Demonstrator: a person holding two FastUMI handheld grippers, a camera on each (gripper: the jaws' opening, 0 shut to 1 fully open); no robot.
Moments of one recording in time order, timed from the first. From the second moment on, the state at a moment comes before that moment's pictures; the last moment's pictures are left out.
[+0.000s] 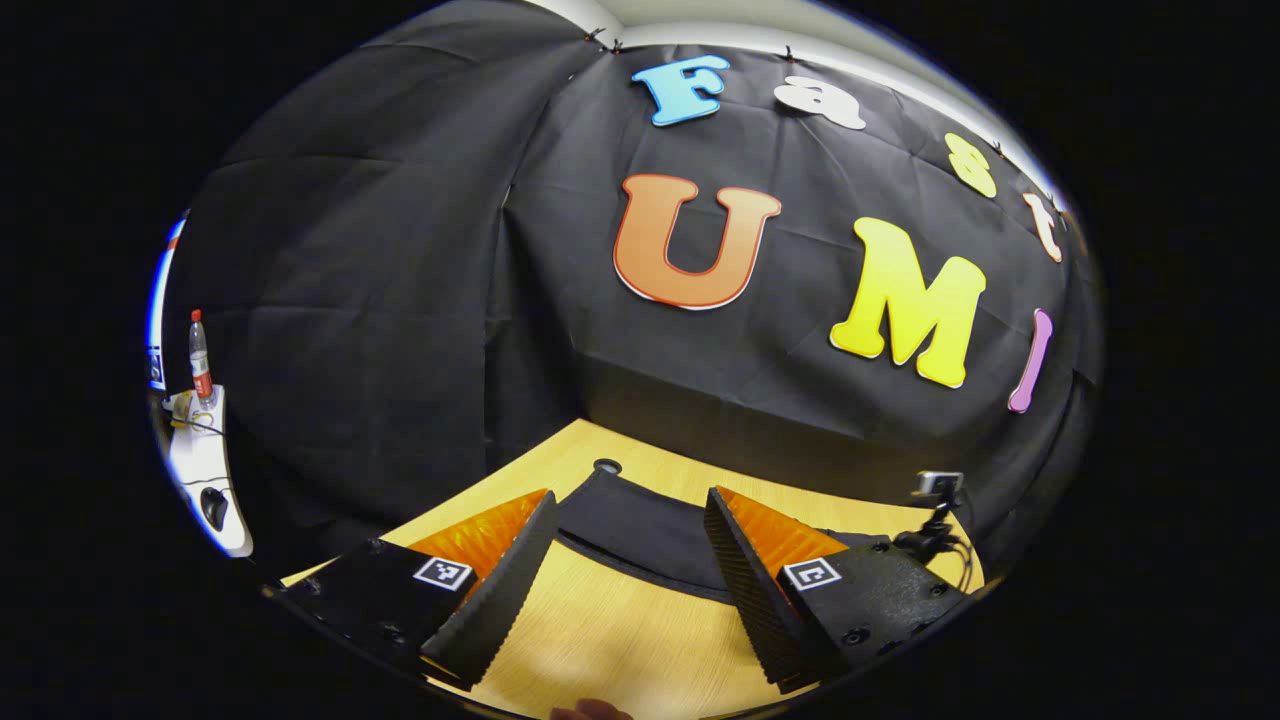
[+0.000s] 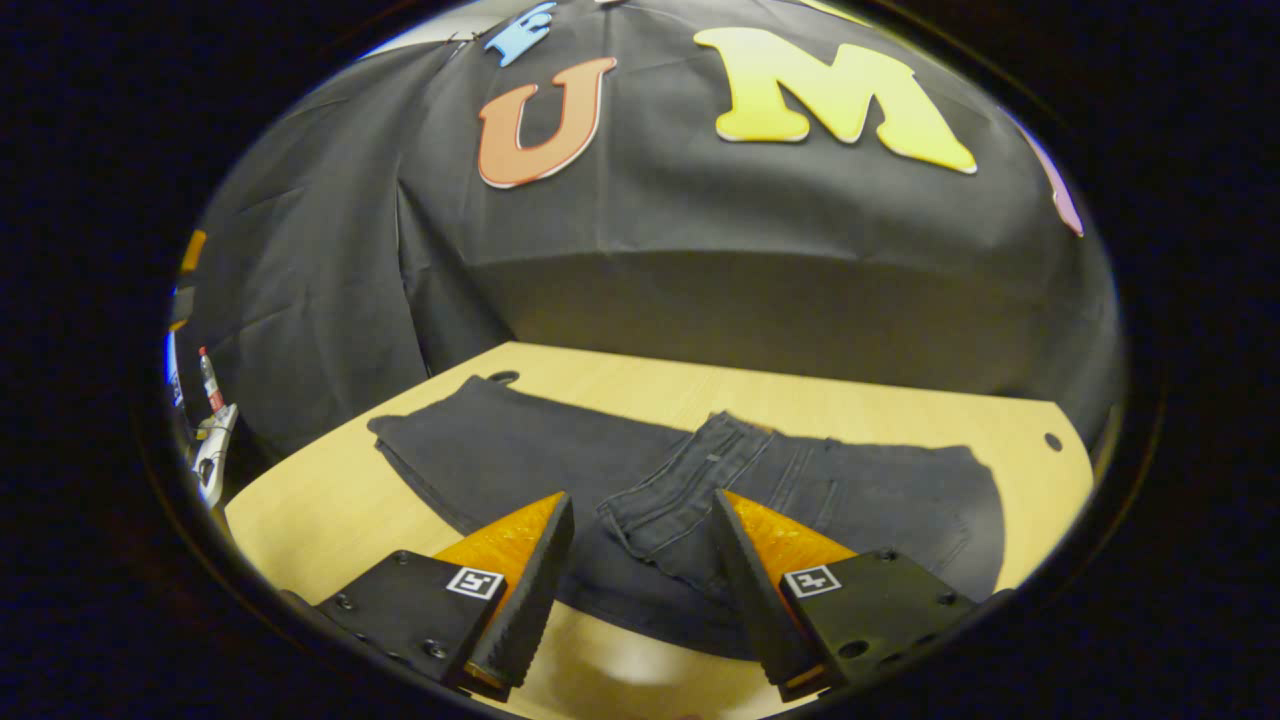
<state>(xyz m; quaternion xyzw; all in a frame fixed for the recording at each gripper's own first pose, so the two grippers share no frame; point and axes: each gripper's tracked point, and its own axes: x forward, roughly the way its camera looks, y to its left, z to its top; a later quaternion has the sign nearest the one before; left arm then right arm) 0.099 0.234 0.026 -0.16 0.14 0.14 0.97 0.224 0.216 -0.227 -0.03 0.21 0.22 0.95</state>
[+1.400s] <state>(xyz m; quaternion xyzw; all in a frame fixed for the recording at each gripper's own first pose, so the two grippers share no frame) 0.260 0.304 -0.219 -0.50 0.34 0.27 0.75 0.243 -0.078 -0.002 0.03 0.07 0.02 1.00</state>
